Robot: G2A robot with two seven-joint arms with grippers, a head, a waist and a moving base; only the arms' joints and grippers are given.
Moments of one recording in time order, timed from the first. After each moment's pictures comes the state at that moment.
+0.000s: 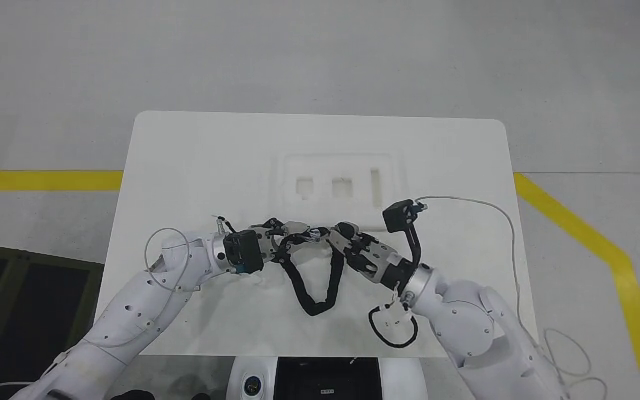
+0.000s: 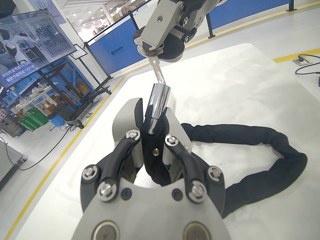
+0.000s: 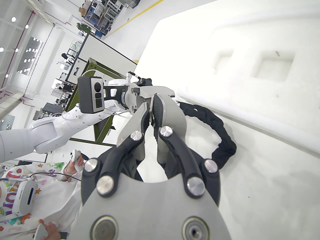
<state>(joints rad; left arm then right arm) 1.07 -0.94 -0.91 -1.38 1.82 -0.48 0.96 -1.45 -1.12 1.13 -2.08 -0.46 -0.09 0.48</state>
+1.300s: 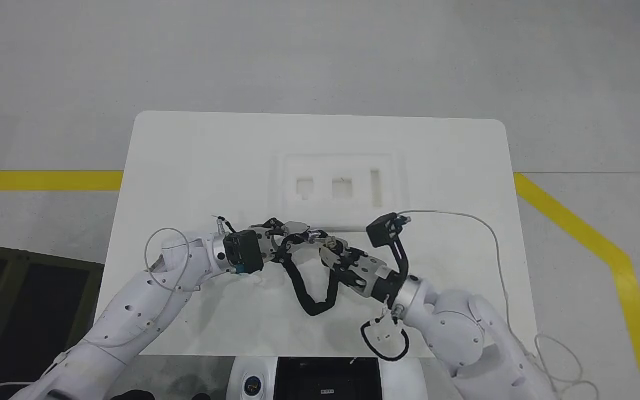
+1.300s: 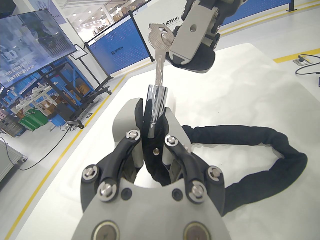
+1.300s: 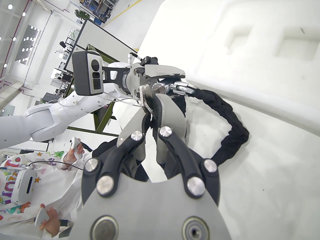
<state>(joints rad) 1.07 -0.94 -0.91 -1.38 1.82 -0.48 0.96 -1.47 -1.13 1.08 -2.08 -0.52 -0.08 0.51</state>
